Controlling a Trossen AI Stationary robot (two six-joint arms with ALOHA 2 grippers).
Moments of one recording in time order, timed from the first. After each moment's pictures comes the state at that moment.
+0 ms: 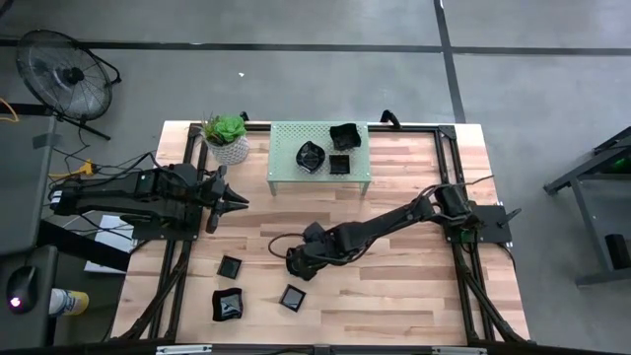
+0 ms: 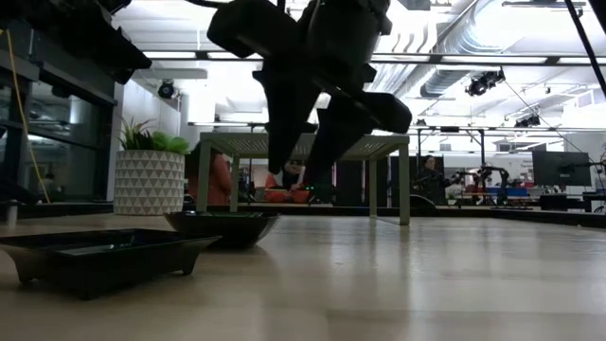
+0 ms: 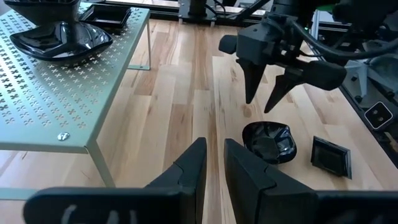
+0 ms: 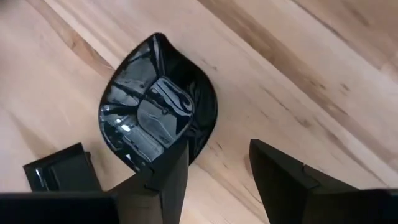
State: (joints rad) left arm 0.04 0.43 0.51 -0.47 0.07 -0.06; right arm 0.29 2.15 1.72 -0.79 0.18 1.14
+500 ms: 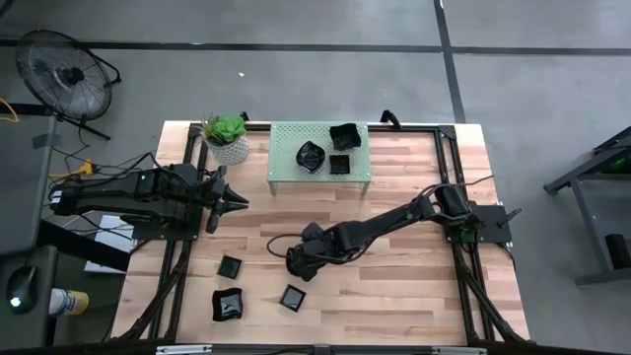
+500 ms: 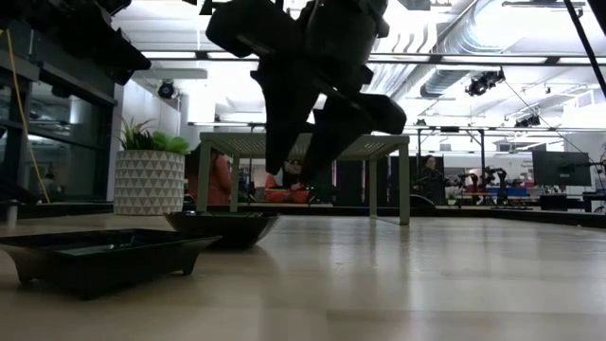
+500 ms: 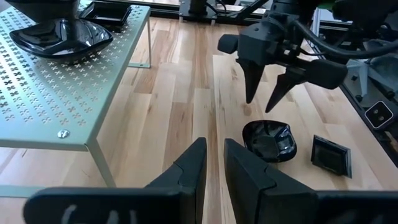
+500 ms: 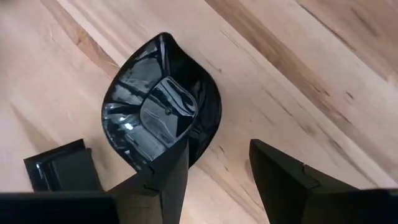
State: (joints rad) left arm 0.04 0.43 0.51 -0.47 0.07 -0.06; right arm 0.29 2.14 1.72 -0.78 0.17 1.10
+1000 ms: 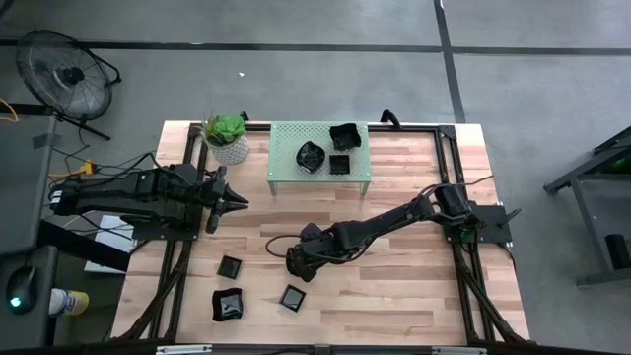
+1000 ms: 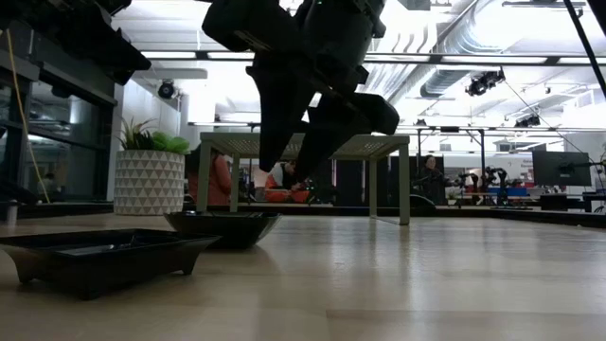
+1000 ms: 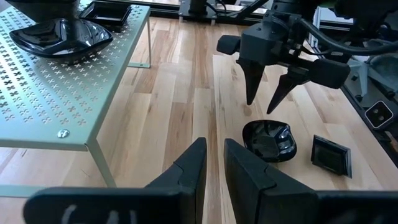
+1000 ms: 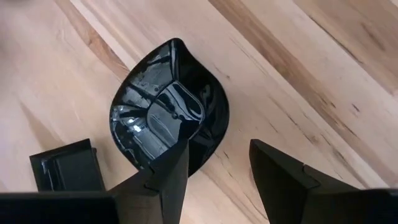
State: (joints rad) left arm 0.04 0.43 0.51 -0.47 0.07 -0.06; right arm 0.29 2.14 1.72 -0.76 0.17 1.05
